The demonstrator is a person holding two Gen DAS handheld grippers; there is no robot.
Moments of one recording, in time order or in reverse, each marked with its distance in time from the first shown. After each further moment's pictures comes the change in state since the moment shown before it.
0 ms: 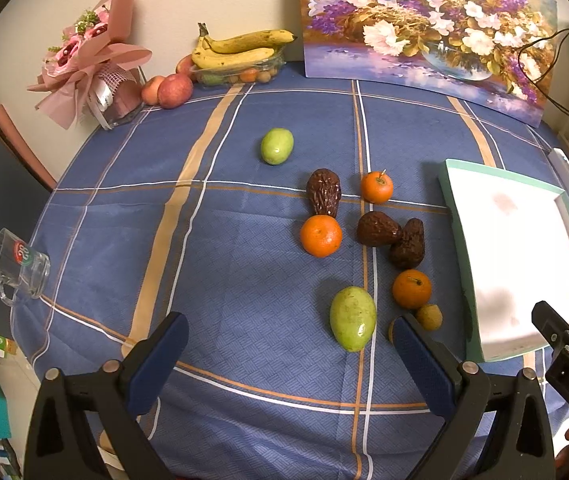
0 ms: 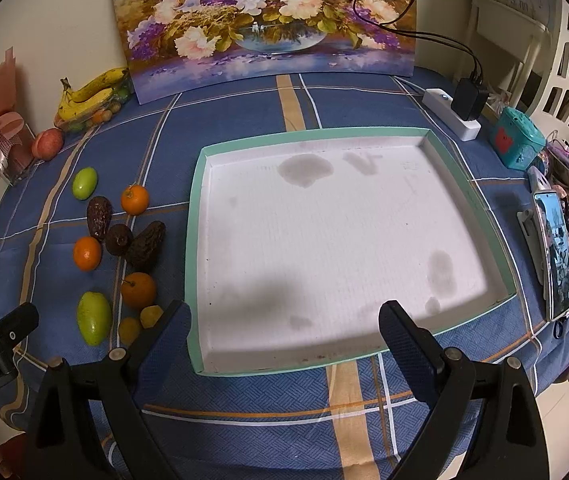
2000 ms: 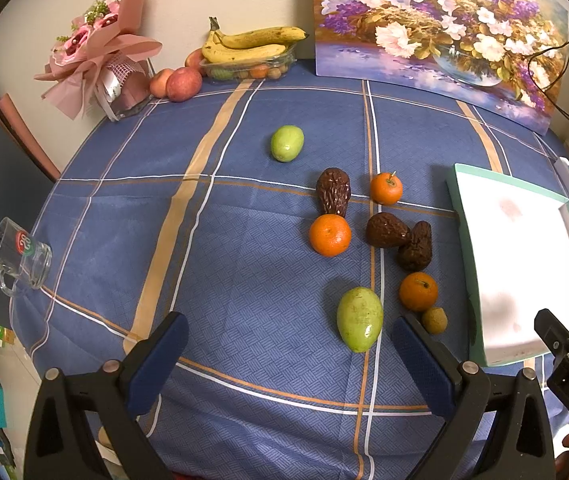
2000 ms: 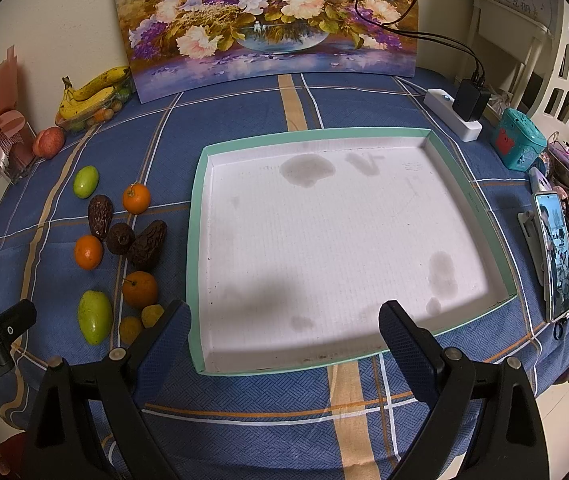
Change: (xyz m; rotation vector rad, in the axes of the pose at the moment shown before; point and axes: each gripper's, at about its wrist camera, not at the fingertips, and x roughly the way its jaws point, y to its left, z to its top) left arm 0.001 0.007 -0.001 -0.027 0.005 0.006; right arm 0.000 0.001 0.000 -0.002 -0.001 -0.001
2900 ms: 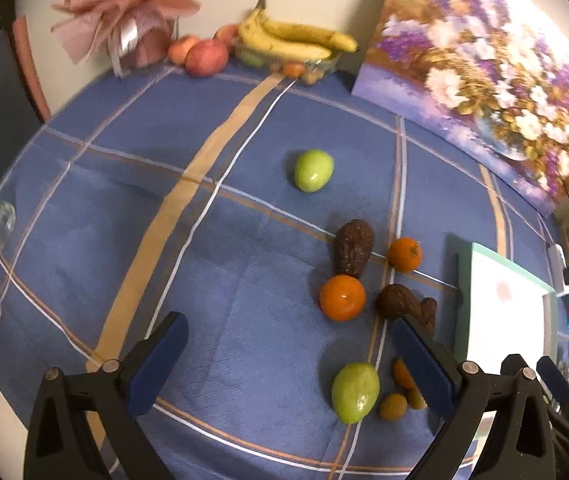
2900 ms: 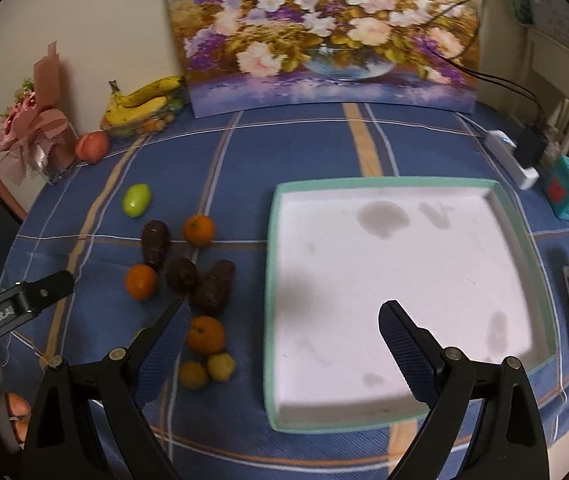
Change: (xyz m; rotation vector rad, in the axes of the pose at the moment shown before) left arm 0.043 0.049 0.047 -0.263 0.041 -0.141; right arm 0.008 0.054 0.036 -0.093 -0.051 0.160
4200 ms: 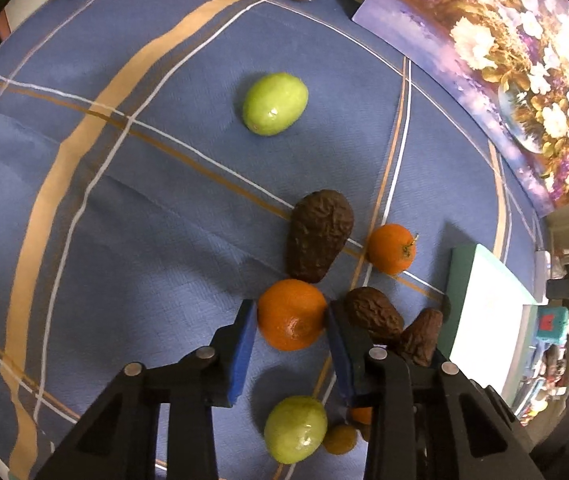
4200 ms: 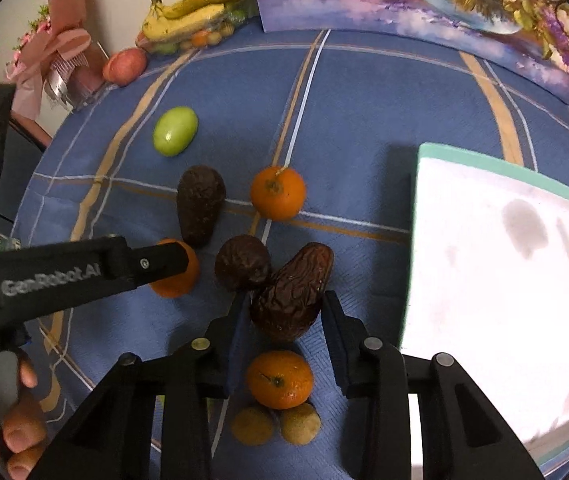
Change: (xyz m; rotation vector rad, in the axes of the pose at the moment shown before) left arm 0.083 -0.026 0.029 -0.098 0.278 -0.161; right arm 0.090 0.052 0.014 -0.120 0.242 0.142
